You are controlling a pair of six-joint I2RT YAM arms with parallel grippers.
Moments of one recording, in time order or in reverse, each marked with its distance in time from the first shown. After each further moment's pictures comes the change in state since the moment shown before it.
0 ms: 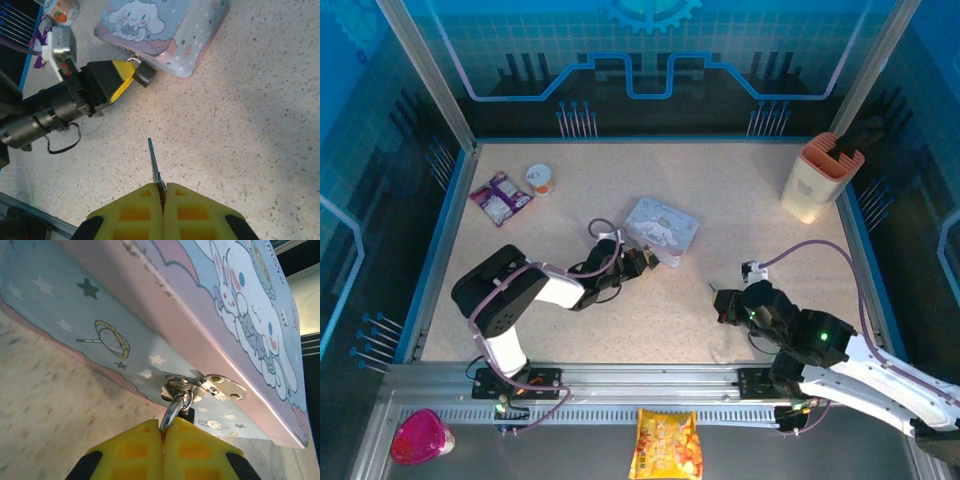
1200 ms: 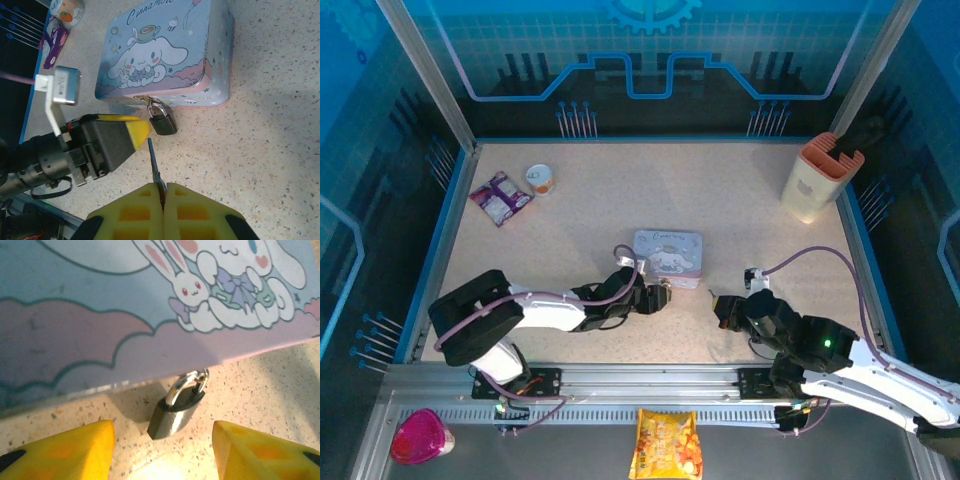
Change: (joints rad) left arm -0.277 -0.190 -0.005 -0.345 -0.115 0.120; right arm 0.065 -0.074 -0.046 -0.005 0.031 0.086
